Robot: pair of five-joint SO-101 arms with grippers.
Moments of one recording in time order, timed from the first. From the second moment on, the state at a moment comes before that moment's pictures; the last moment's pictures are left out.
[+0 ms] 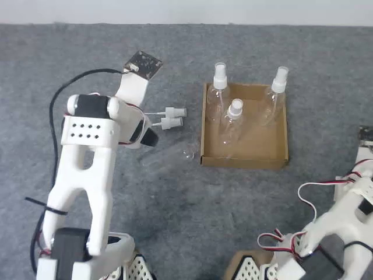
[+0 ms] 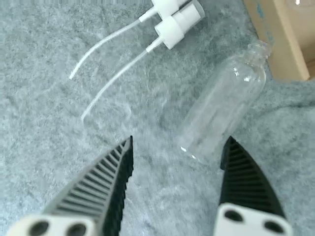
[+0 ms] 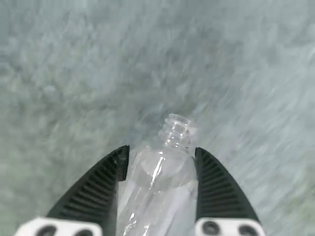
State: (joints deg) left arm -0.8 -14.3 15.3 85.6 -18.1; right arm 44.6 -22.5 49.9 46.0 38.5
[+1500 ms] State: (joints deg) left arm 2.8 40.3 -15.7 60.4 -6.7; right arm 39.2 -8.8 43.3 42.6 60.8
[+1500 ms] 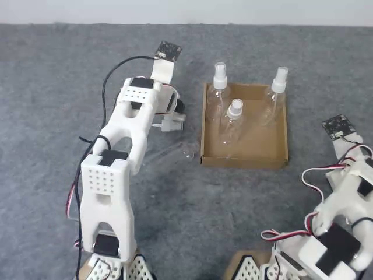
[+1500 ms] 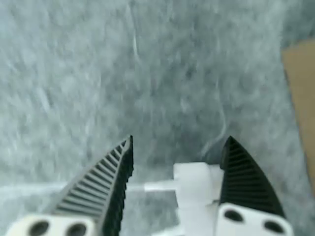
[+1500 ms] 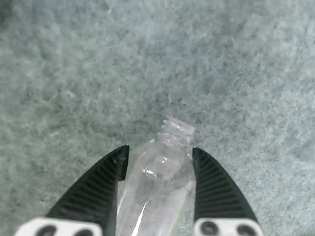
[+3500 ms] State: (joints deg) left arm 1.2 25.6 4.7 63.2 -28.0; right arm 39.2 -8.8 42.6 45.5 61.0
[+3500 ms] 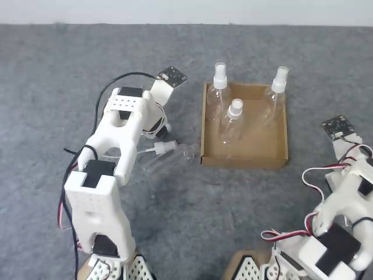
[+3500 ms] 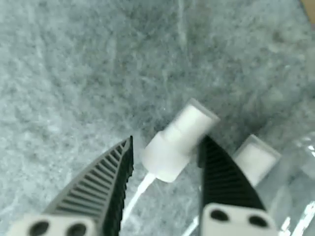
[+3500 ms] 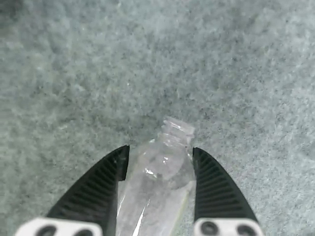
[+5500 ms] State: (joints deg) left arm -3.6 -1.5 -0.8 88.2 -16.5; right arm 45.8 -28.3 42.7 68.1 61.0
